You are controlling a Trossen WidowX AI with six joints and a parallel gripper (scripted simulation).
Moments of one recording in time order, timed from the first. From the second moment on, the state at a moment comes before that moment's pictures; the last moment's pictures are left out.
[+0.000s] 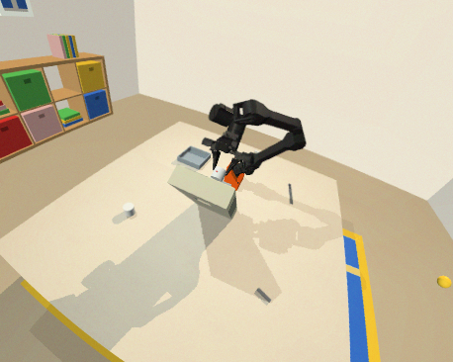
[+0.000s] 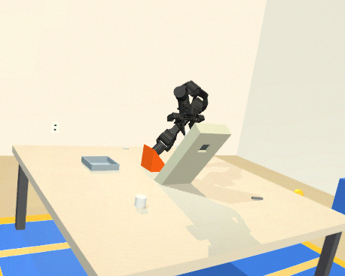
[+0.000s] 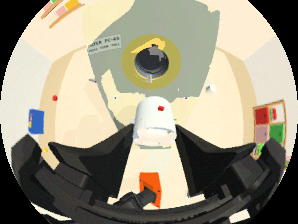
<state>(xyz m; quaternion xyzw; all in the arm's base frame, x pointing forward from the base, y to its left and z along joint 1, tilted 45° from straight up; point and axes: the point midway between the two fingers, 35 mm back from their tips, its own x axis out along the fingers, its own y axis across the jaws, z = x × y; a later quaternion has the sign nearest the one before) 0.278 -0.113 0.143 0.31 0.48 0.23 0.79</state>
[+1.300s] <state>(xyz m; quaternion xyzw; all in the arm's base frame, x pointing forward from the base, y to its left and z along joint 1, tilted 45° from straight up) 0.249 -0.219 0.078 0.35 0.54 0.14 0.76</state>
